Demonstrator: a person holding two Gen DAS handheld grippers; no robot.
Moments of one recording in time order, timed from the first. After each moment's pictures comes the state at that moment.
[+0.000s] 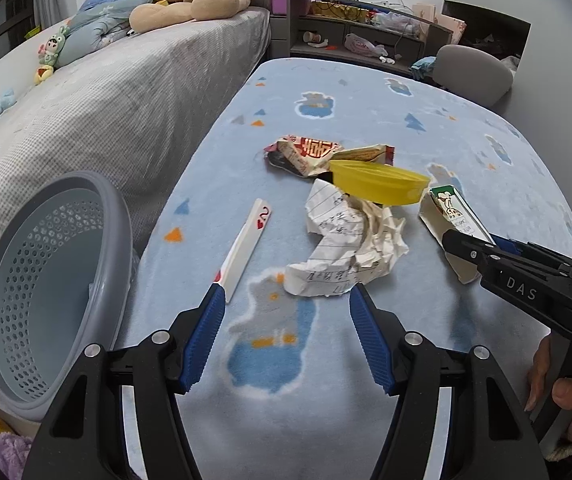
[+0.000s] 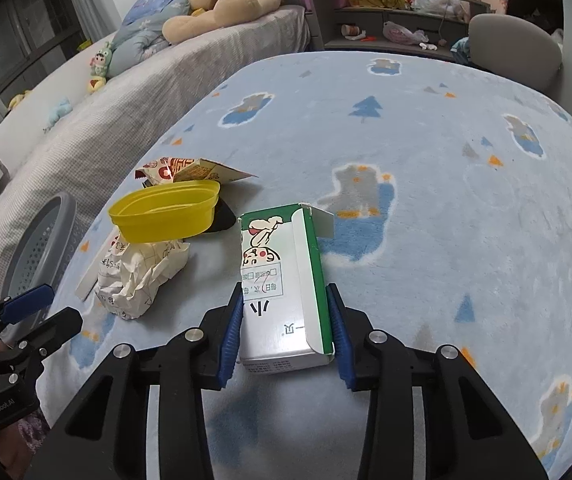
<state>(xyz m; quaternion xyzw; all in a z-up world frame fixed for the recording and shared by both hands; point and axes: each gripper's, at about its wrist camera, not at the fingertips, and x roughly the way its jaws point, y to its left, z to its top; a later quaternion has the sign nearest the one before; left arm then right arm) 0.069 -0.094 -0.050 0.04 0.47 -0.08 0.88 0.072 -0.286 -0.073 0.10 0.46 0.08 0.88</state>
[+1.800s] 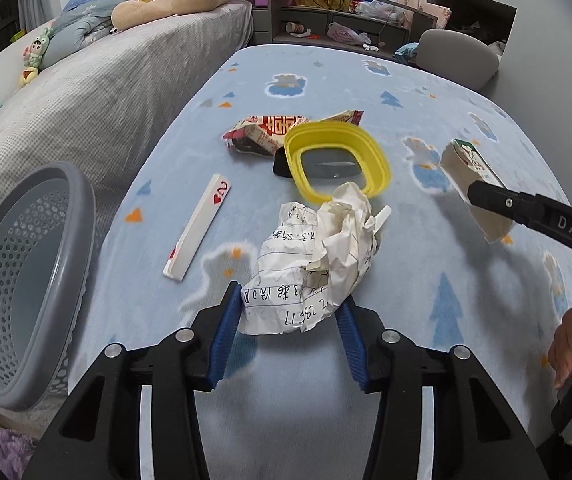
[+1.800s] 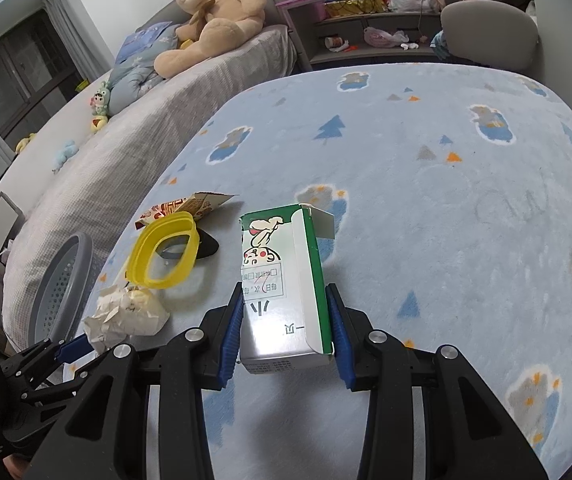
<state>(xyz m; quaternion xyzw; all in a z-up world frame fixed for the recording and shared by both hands) 0.056 -0.113 -0.068 0.05 0.48 -0.10 0.87 0.057 -0.326 -0.057 0.16 0.43 0.08 0.88</state>
